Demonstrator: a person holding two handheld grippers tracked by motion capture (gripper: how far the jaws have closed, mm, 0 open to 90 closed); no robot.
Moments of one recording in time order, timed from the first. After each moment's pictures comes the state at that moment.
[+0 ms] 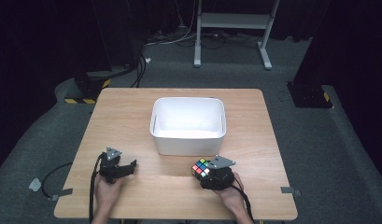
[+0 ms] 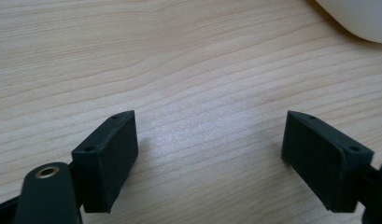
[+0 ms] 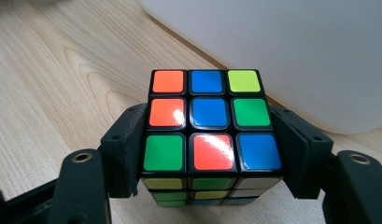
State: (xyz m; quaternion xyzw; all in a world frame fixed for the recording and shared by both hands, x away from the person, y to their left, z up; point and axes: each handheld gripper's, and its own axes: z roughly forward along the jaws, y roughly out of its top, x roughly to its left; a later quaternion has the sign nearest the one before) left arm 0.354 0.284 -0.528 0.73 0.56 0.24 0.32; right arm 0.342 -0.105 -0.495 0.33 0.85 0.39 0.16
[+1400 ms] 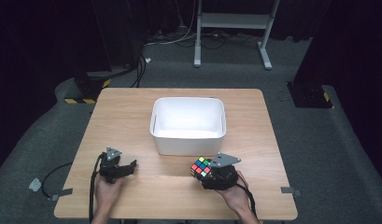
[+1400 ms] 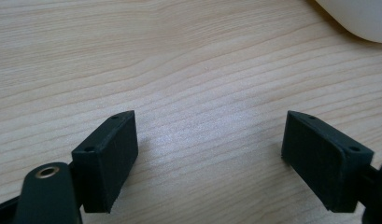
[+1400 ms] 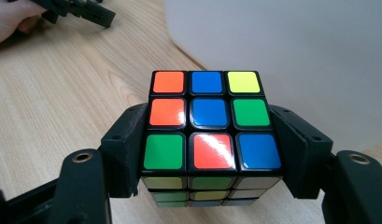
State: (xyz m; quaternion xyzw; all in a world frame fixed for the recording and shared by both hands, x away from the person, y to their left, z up) left arm 0.354 0.284 -0.528 0.73 0.56 0.24 0.32; right arm 0.332 -0.111 -0.456 0.30 0.85 0.41 0.14
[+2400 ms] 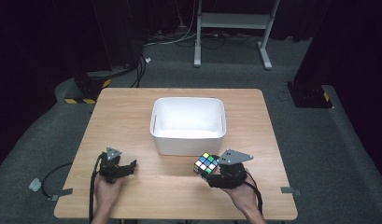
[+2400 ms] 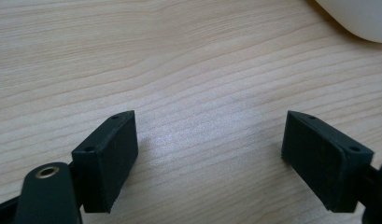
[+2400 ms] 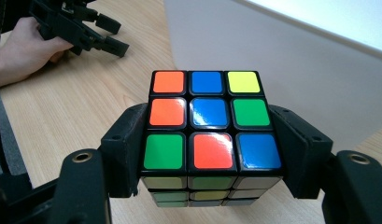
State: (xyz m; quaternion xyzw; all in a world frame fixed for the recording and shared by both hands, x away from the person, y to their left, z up) left arm 0.354 0.284 -0.528 0.73 0.55 0.24 0.32; right arm 0.325 -0.127 -0.420 0.30 0.84 0.44 0.14
